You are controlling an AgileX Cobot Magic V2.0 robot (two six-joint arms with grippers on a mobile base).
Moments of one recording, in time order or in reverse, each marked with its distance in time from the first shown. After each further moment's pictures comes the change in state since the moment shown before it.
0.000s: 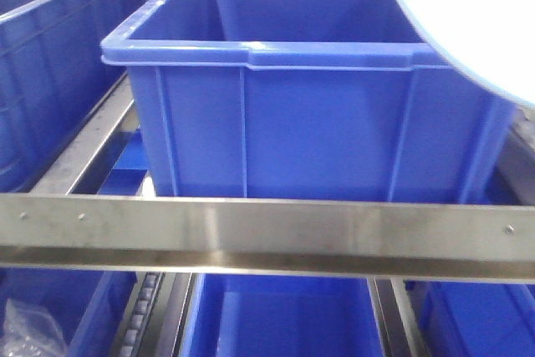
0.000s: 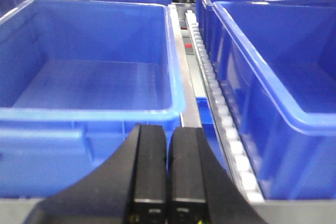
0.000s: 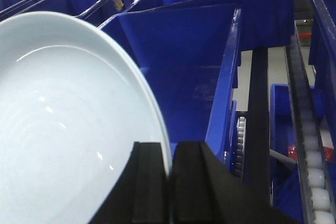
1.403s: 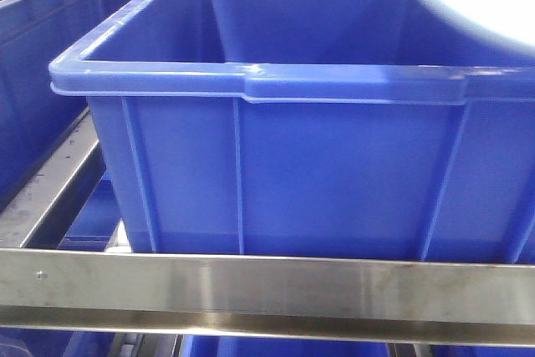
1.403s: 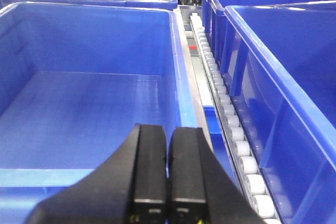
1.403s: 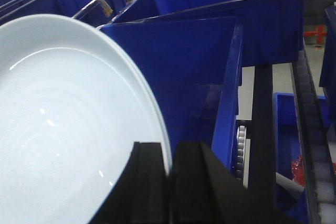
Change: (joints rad) left arm 0.000 0.000 0.000 0.000 0.000 0.000; right arm 0.000 0.174 -0.135 0.000 -0.007 0.000
